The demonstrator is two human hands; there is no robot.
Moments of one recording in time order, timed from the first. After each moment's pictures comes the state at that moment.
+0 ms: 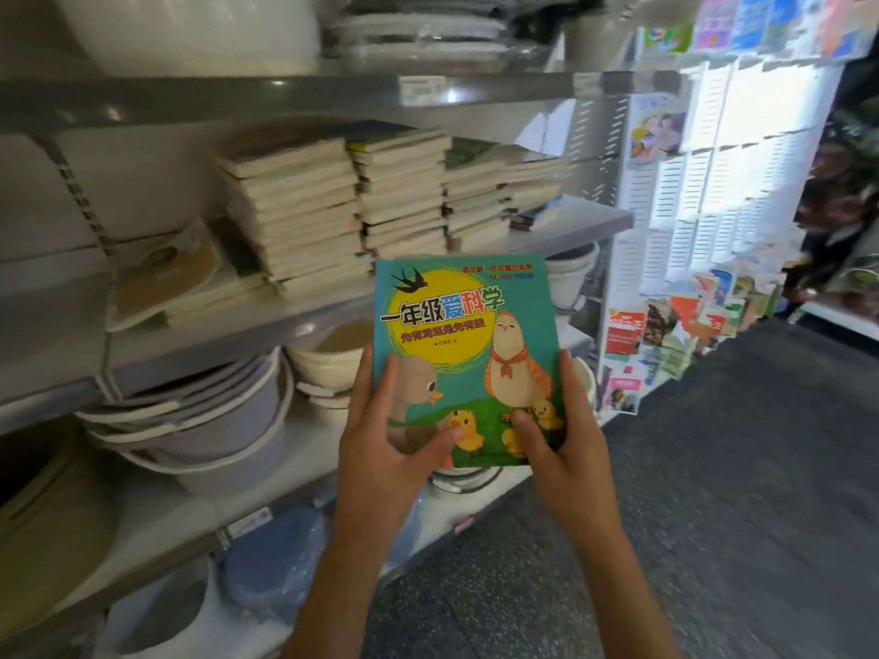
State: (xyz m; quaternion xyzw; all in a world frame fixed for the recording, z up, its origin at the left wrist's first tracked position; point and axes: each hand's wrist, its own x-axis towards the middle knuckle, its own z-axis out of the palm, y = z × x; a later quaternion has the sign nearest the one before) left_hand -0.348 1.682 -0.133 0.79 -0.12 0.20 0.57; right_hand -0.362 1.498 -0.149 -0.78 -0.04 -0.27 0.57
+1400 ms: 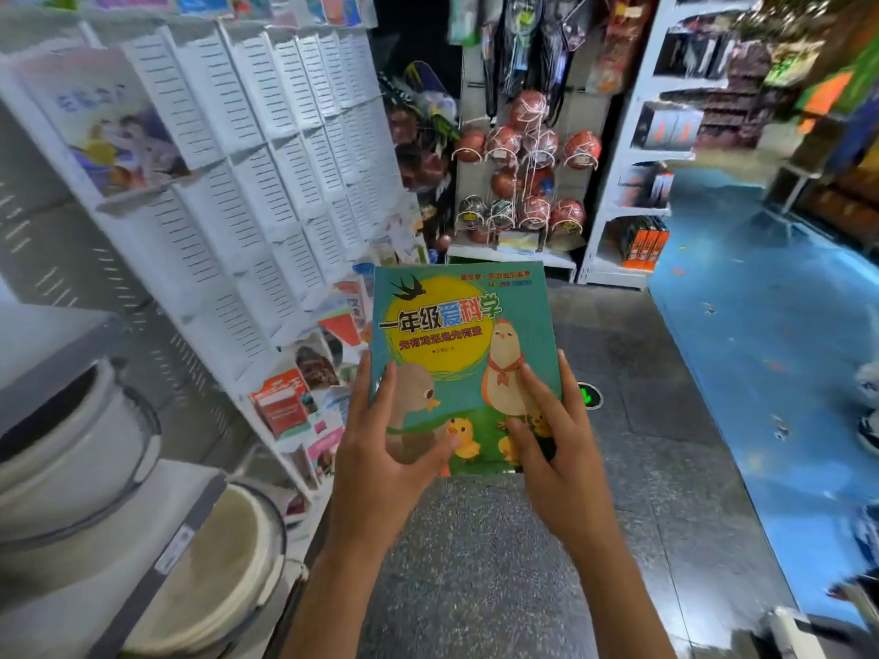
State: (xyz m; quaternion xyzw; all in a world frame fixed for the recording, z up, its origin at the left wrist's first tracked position) left_hand -0.107 0.980 -0.149 0.70 -0.44 -0.02 0.56; right_hand -0.257 0.861 -0.159 -0.78 0.26 -0.43 0.37
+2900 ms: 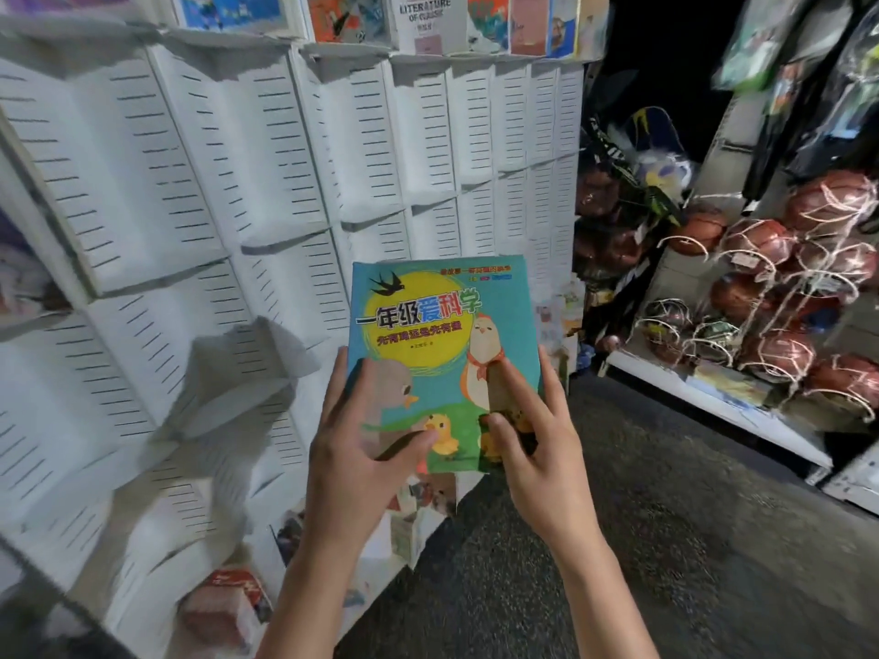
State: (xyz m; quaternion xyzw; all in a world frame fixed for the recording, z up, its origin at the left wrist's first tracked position) left_hand 0.354 0.455 -0.130 0.77 -0.25 0.17 0.56; right_hand 0.279 0.277 -0.121 -0.84 0.04 -0.31 0.45
